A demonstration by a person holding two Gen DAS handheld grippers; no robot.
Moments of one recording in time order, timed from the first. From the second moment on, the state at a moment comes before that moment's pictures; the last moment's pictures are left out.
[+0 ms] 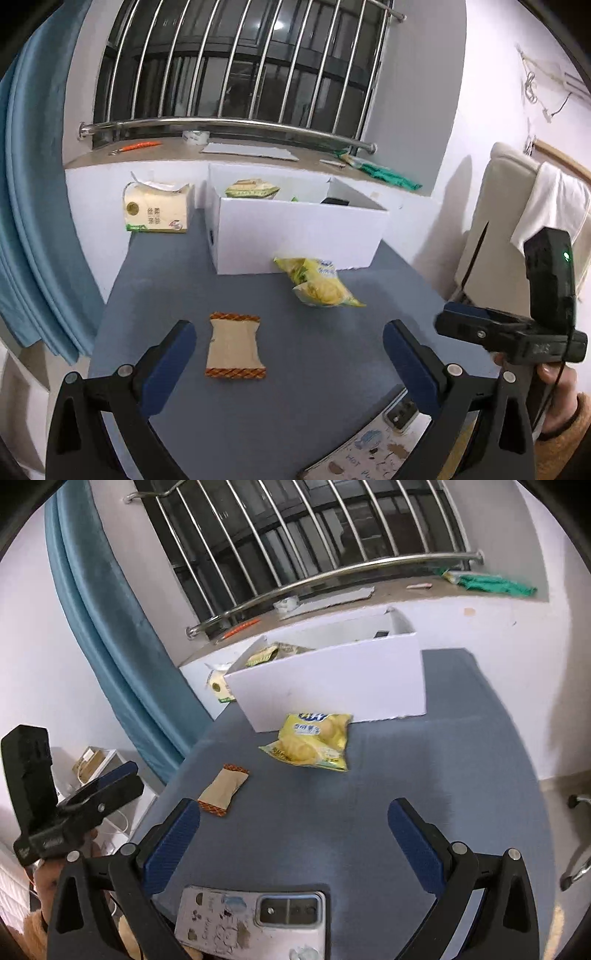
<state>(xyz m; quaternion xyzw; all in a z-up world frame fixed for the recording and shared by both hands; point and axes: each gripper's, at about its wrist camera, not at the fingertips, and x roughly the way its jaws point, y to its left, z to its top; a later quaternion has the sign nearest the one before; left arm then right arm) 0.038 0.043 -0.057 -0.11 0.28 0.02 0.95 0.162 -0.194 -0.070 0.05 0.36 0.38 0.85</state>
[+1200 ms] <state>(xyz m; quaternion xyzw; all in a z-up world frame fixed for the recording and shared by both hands) 0.067 0.074 -0.107 -0.12 0.36 0.03 0.92 0.268 -0.104 -0.108 0.09 0.46 0.40 0.78</state>
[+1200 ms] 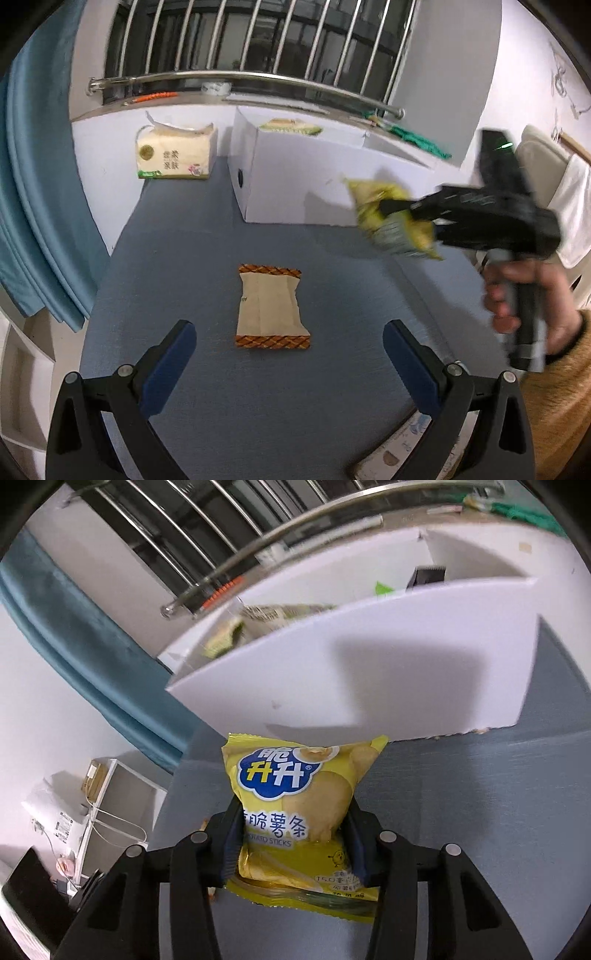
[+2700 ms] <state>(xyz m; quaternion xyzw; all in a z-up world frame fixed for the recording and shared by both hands) 0.225 0.080 0.038 -0.10 0.28 -0.03 0.95 0.293 -0.180 0.003 0.13 0.34 0.40 0.84</state>
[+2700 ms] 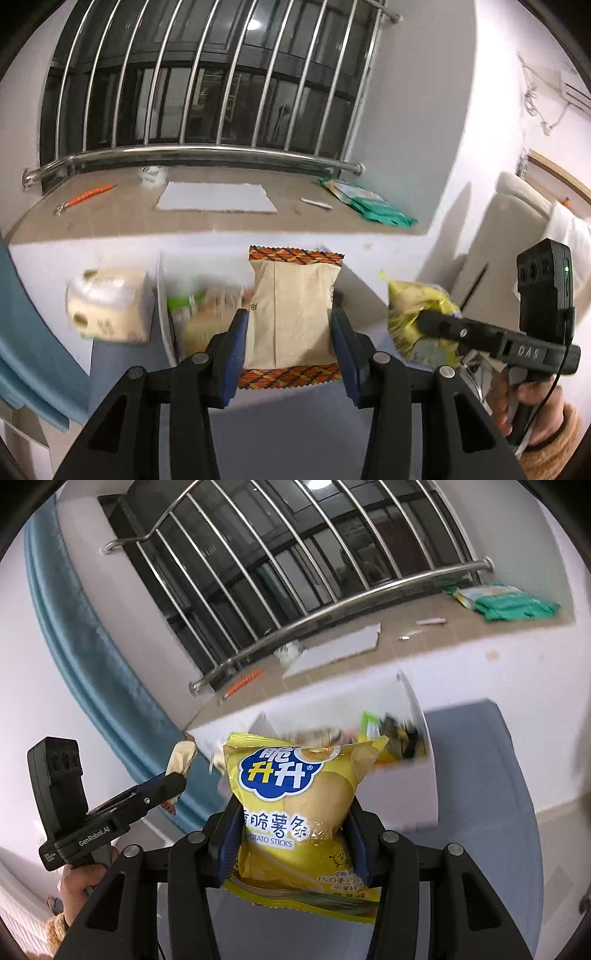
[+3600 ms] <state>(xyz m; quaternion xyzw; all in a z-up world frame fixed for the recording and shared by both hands) 0.235 0.049 0.050 0.01 0.24 0.05 0.97 0.371 -0.169 0.019 0.06 0.32 0.33 0.89</state>
